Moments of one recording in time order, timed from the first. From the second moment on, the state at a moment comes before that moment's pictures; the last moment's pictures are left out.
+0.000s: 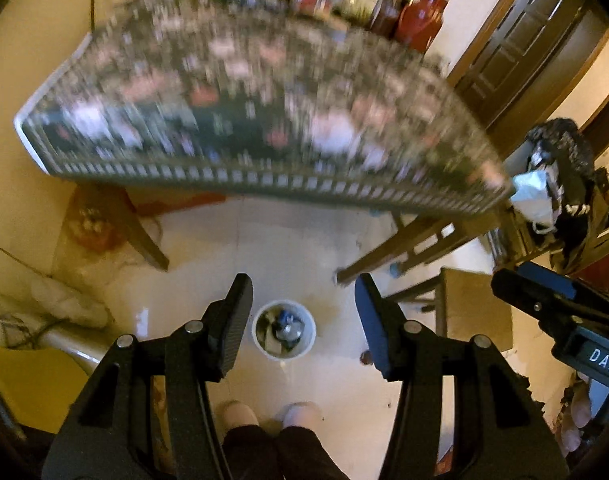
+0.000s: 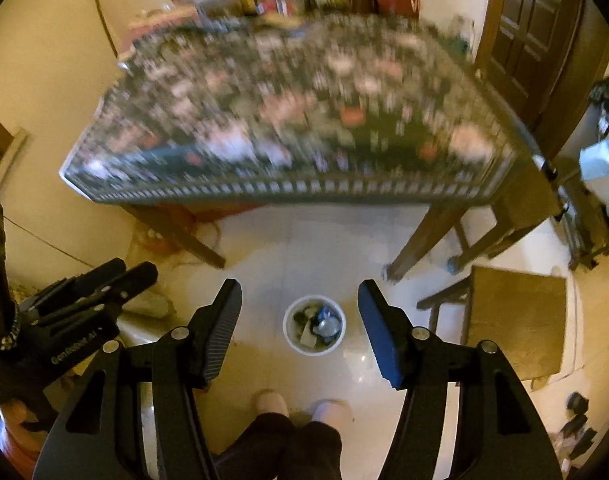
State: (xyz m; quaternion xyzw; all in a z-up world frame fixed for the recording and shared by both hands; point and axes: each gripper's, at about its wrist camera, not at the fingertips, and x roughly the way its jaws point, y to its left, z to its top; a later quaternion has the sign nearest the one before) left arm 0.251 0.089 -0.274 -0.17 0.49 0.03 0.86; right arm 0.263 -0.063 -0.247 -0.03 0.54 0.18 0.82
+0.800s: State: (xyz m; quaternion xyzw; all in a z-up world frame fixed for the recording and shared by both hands) left arm 0.188 0.122 -0.034 -0.06 0.29 0.01 0.96; right arm 0.207 -0.046 -0.038 -0.01 0.34 0.17 0.92
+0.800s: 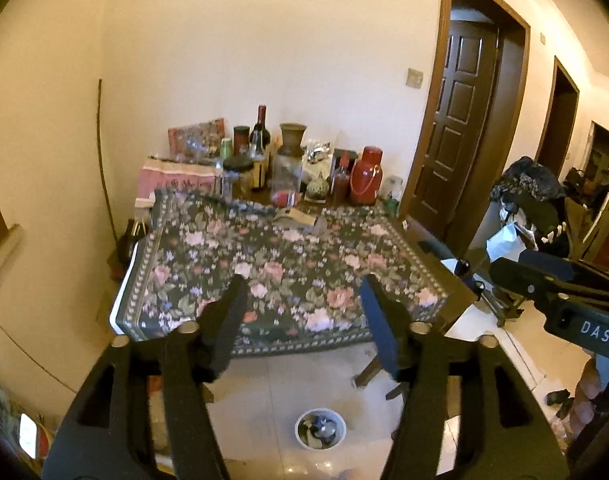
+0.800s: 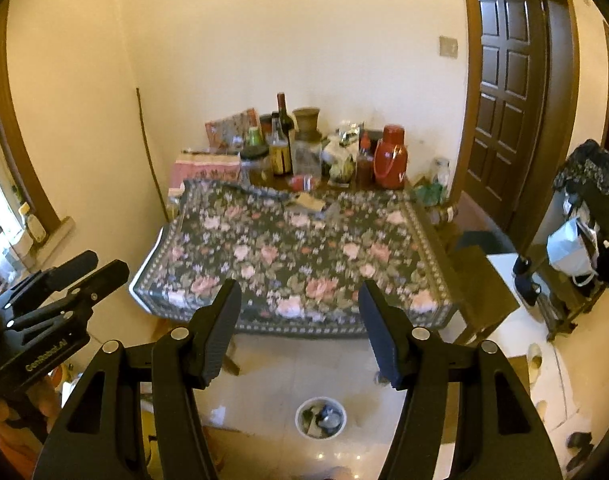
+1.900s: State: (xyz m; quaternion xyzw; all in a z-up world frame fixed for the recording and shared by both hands) left arm 0.467 0.072 -0.046 -0.09 0.29 0.12 0.94; right arm 0.470 -0.117 -0.042 -0.01 0.35 0.21 0.91
